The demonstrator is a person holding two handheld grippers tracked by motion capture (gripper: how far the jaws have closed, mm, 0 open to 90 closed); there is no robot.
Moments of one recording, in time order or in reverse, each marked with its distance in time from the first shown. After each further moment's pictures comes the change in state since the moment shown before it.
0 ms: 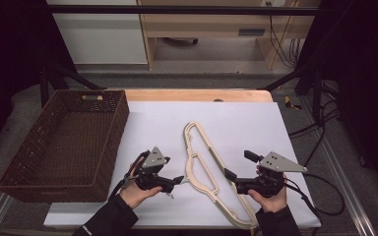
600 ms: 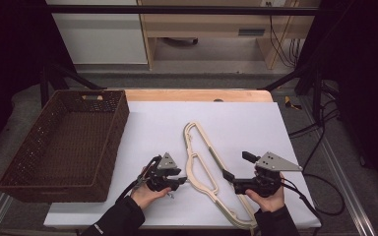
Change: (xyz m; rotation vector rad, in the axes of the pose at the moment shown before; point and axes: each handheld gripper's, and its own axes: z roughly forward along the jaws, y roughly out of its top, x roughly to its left) left arm 0.002 -0.019 0.042 0.114 -0.022 -0.014; right arm 0.000 -0.005 0.008 0.028 -0.003 0.000
